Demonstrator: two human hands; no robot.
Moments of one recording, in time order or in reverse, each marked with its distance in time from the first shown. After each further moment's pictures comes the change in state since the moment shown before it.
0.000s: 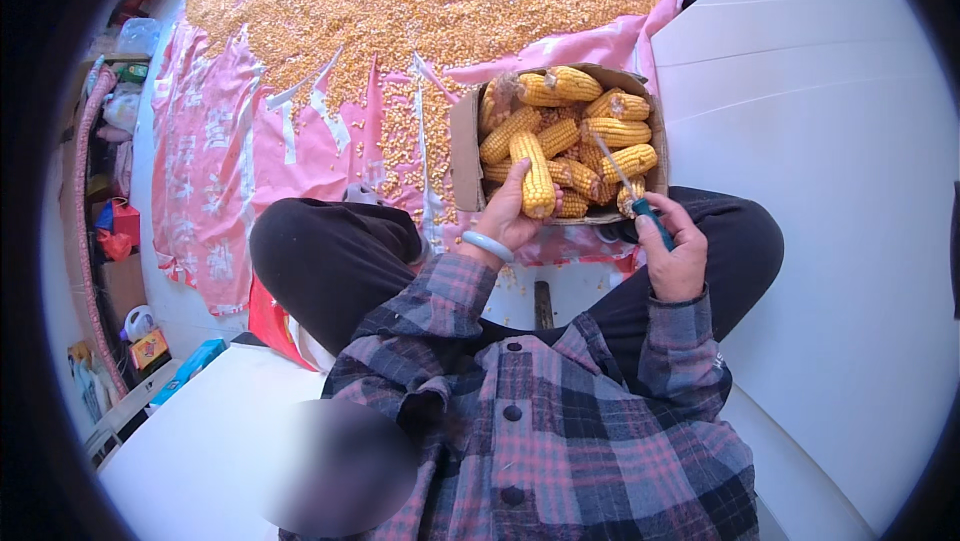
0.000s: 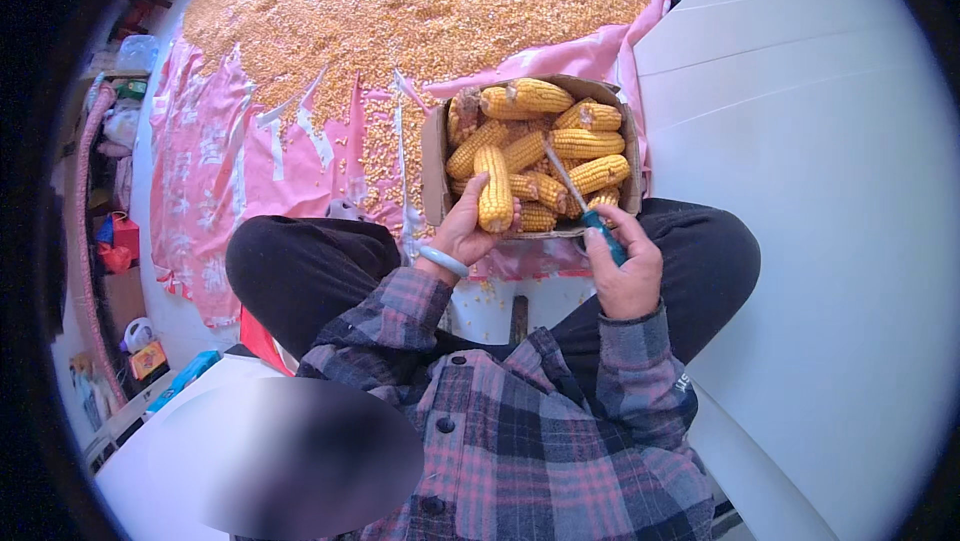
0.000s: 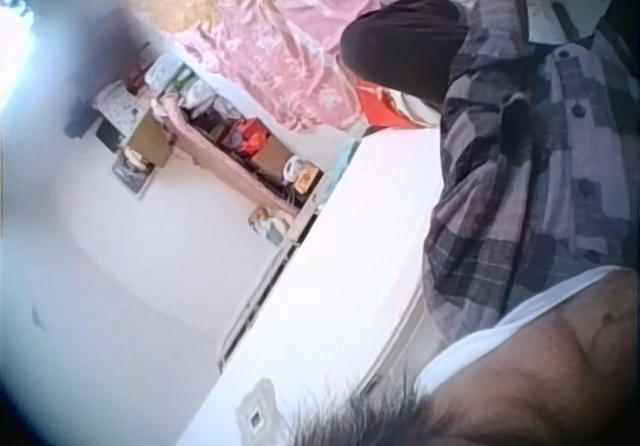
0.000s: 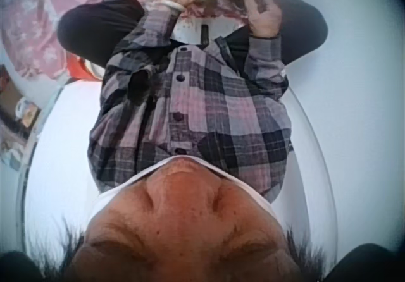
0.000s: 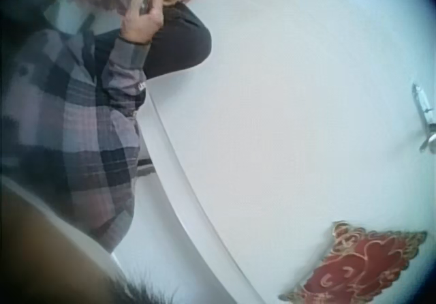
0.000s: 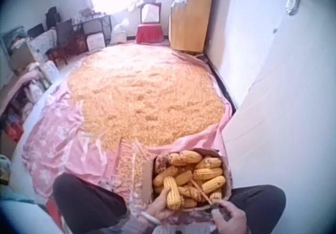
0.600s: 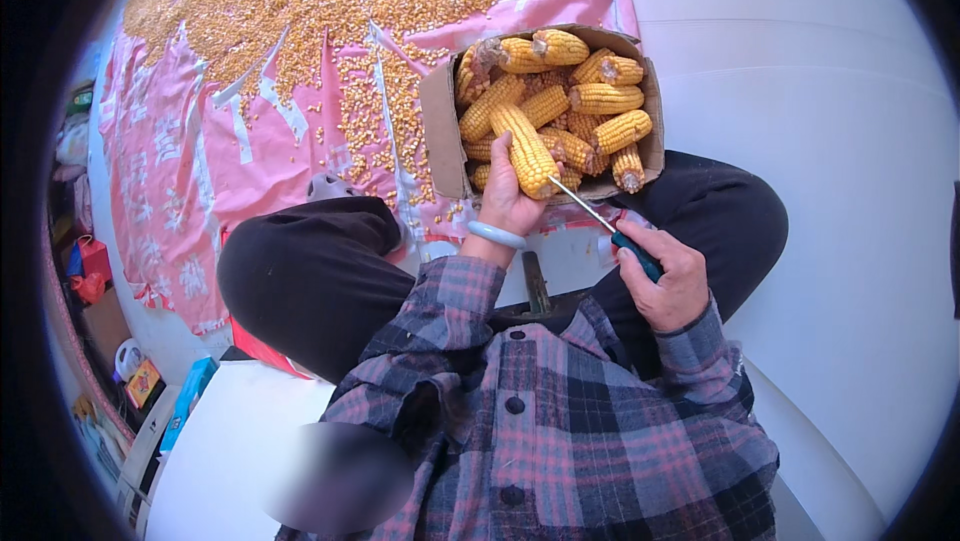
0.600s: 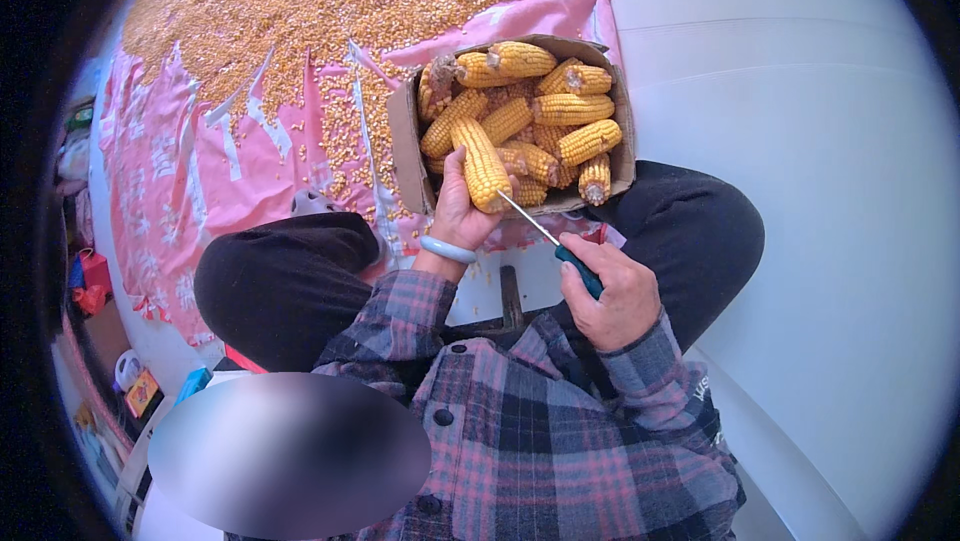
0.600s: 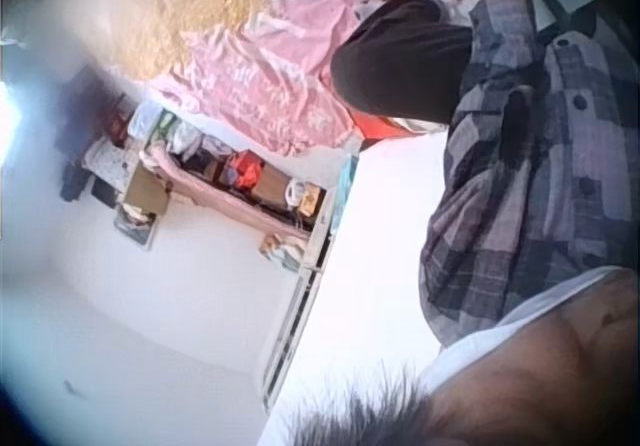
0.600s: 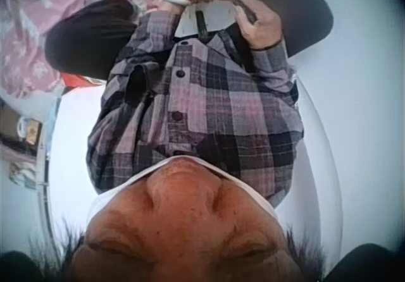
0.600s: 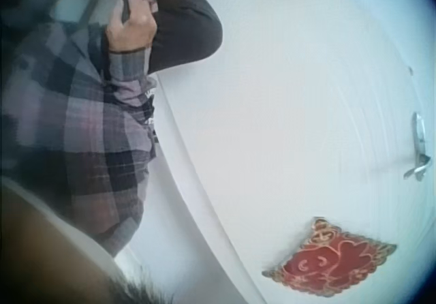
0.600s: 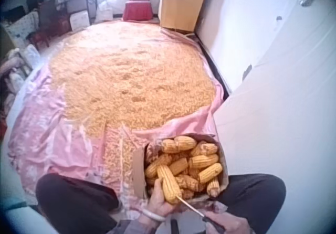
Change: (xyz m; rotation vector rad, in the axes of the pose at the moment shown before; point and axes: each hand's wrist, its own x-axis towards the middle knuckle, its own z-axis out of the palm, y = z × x) left_hand 0.021 -0.007 0.002 -0.351 -0.035 0.049; right_hand -0.020 -0.044 0.015 -0.544 -0.222 -0.188
